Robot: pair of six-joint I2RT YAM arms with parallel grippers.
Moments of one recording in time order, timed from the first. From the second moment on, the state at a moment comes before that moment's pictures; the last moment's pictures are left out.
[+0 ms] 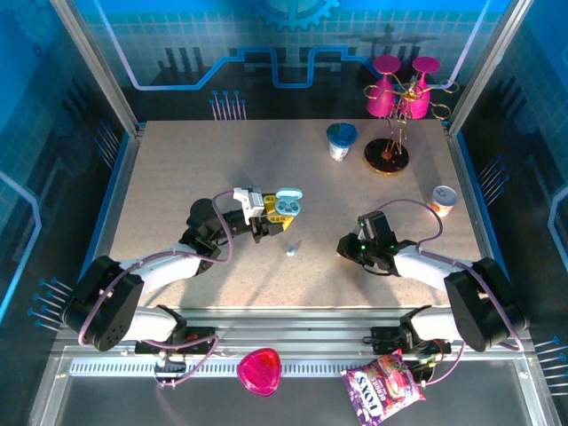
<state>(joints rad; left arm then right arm) -0.48 1.34 0.51 0.97 0.77 -0.06 0.40 1.32 0.45 -0.08 -0.21 0.75</state>
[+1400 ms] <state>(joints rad) -0.48 1.34 0.50 0.97 0.76 -0.06 0.39 1.43 0.52 -0.09 -0.29 0.56</state>
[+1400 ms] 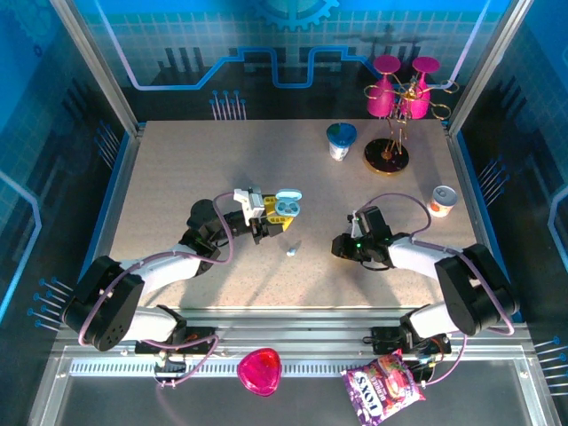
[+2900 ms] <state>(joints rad) -0.48 1.44 0.53 0.91 0.68 -0.07 0.69 1.10 0.95 -0.54 0.06 0.40</state>
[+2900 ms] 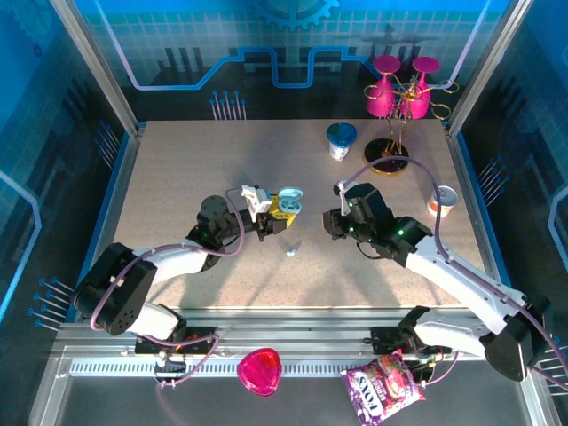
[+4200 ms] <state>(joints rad) -0.53 1.45 0.62 0.79 0.71 -0.25 0.76 1.23 1.10 -0.47 0.07 0.25</state>
